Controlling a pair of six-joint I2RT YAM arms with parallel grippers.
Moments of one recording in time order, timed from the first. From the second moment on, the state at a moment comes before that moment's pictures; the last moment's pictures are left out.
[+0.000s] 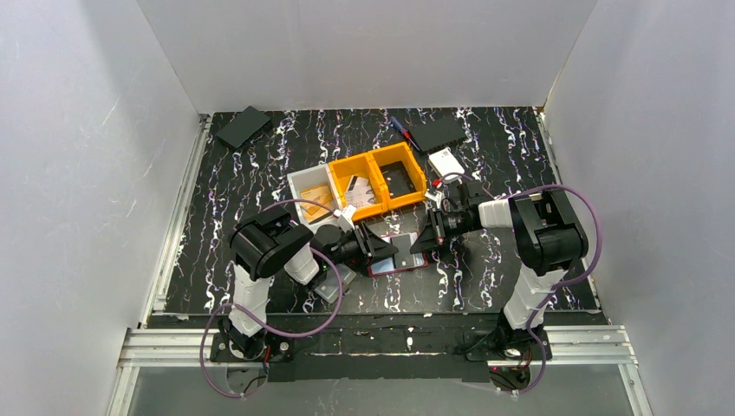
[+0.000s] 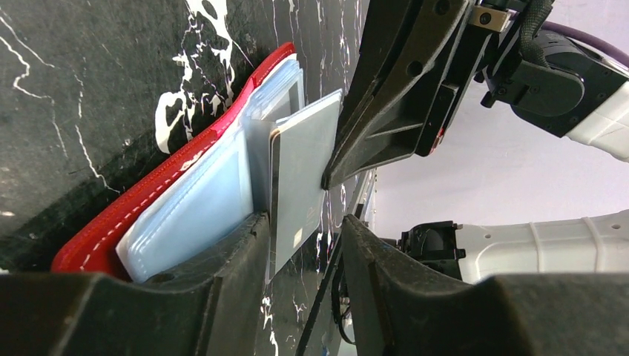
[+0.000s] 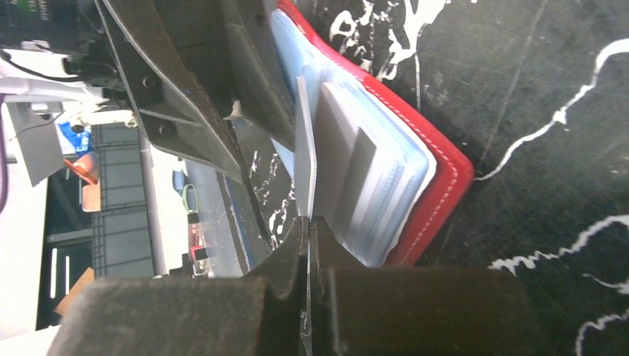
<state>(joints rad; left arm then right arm) -0.74 2.01 0.46 1.30 0.41 -1.27 0.25 1.84 0.80 -0.14 -1.17 0.11</state>
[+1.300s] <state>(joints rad) -0.76 1.91 0.34 1.29 0.41 -1.08 0.15 1.75 0.87 -0.33 -1.17 -0.12</state>
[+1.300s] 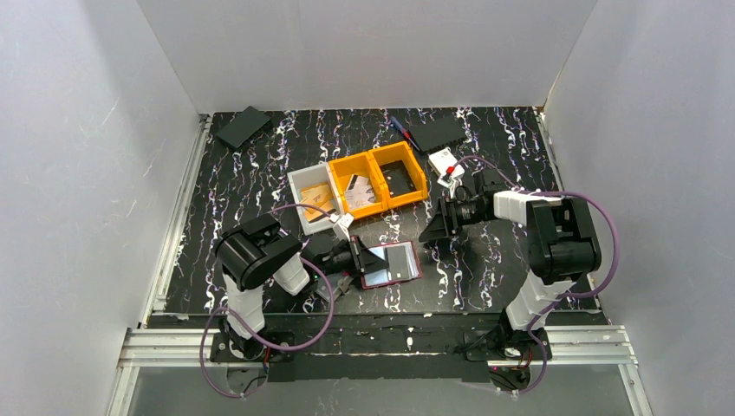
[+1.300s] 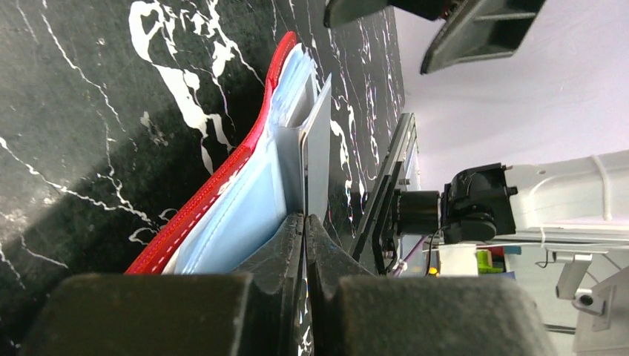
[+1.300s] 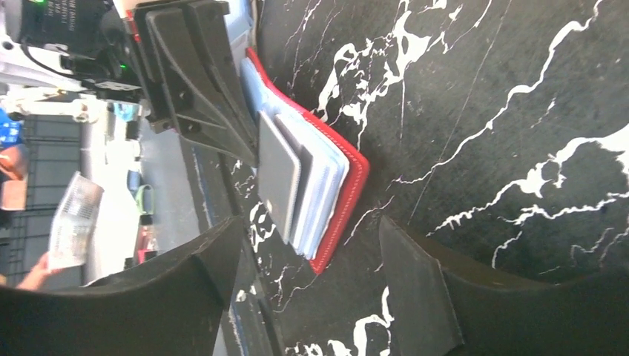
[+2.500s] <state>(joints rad) -0.76 1.75 0.28 1.29 0.51 -0.90 0.29 1.92 0.94 -0.55 -1.24 -0.44</state>
